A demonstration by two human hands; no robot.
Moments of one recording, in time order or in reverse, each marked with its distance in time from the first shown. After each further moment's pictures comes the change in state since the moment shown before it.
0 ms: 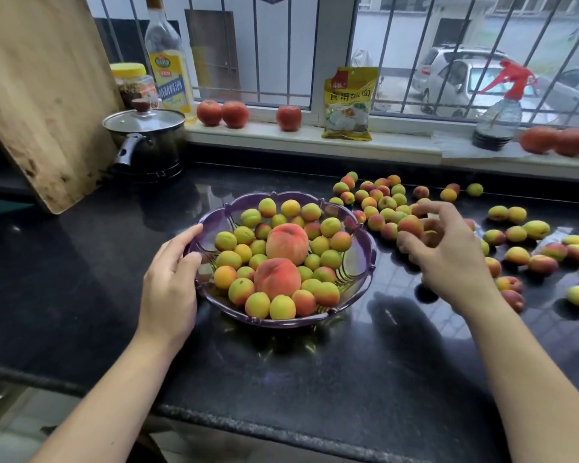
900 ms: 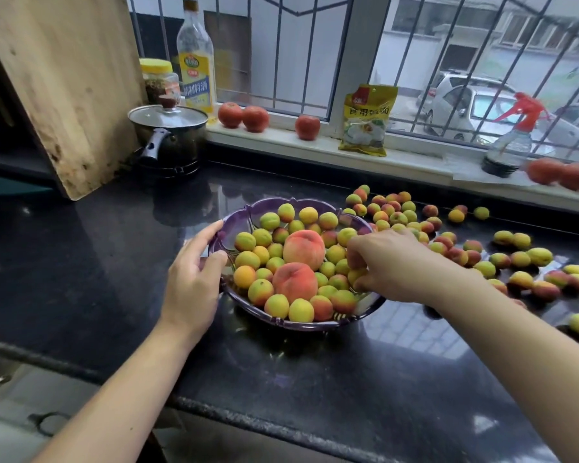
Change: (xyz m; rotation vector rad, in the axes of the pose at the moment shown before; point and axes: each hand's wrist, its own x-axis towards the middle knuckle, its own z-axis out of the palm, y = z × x) left_hand 0.000 0.003 -0.002 -0.025 -0.048 -0.047; right_hand 0.010 -0.083 0.039 -0.959 -0.643 -0.460
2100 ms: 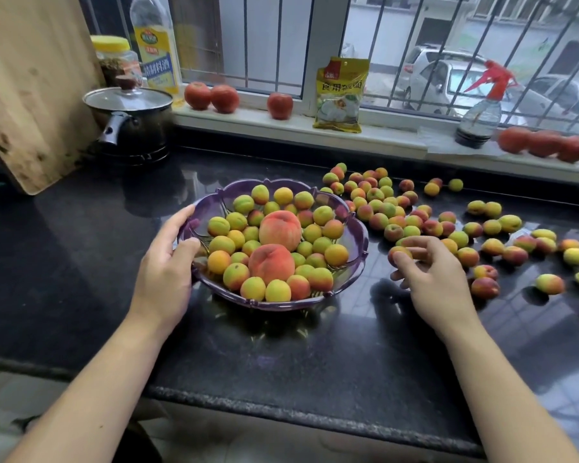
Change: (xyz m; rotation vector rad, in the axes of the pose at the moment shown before) left_hand -0.007 0.012 0.001 -0.027 -0.049 -0.024; right_hand -0.064 0.034 0.090 1.060 0.592 0.613
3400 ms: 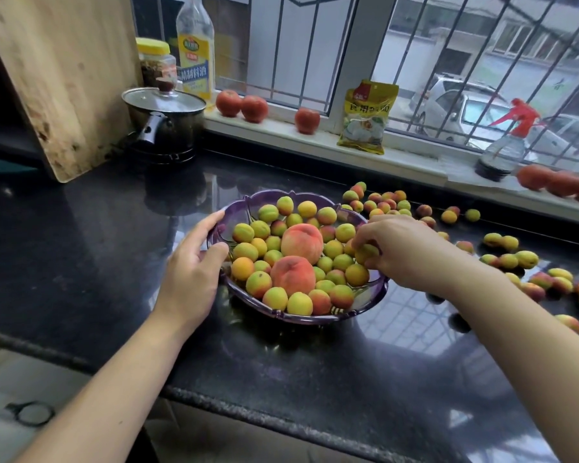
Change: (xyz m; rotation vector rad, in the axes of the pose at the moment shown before) left_hand 0.005 -0.010 -0.006 -0.015 -0.025 -0.038; right_hand 0.048 -0.099 0.022 -0.959 -0.511 -0.671
